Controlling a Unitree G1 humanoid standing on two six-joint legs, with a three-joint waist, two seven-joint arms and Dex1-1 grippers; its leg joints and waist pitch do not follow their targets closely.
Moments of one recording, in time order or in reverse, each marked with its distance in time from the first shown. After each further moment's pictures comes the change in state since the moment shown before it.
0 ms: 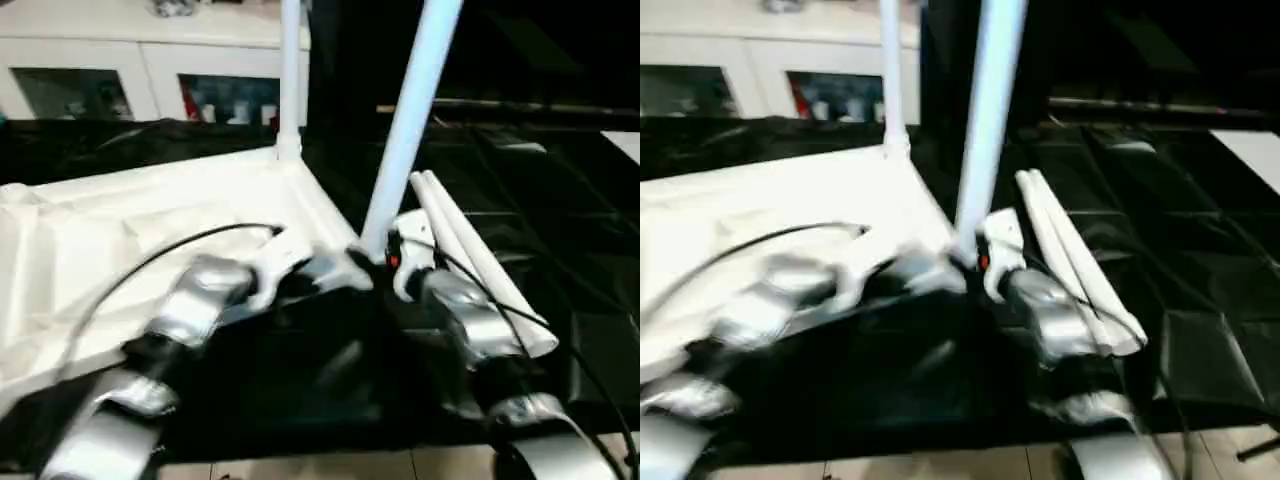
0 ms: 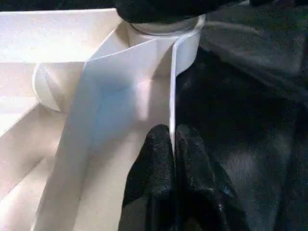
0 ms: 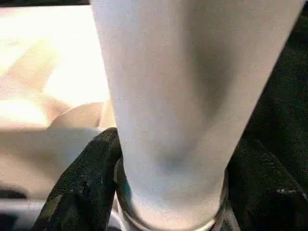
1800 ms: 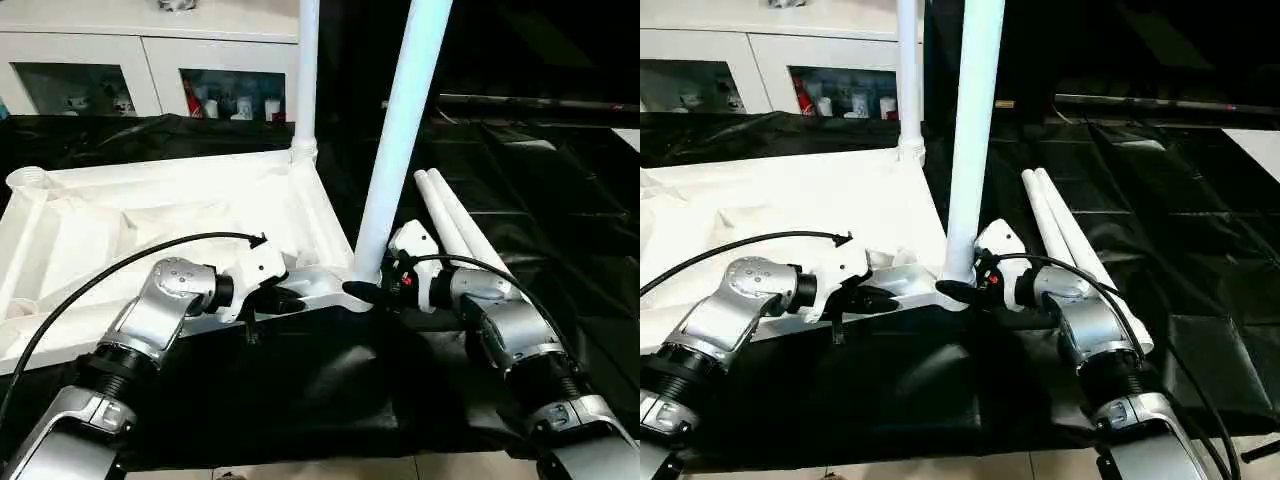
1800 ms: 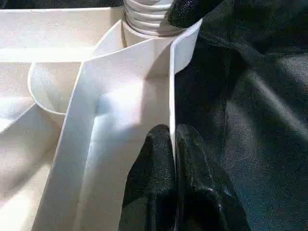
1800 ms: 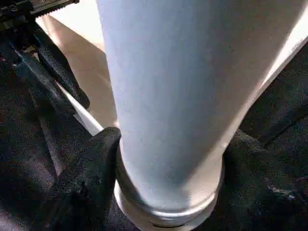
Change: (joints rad) left arm 0.118 0.205 0.001 -0.145 -0.065 -0.139 -0.316; right arm 0.077 -0.247 0.176 -0.189 -0.011 0.000 0.658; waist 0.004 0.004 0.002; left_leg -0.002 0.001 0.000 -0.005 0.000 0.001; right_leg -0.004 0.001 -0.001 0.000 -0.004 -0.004
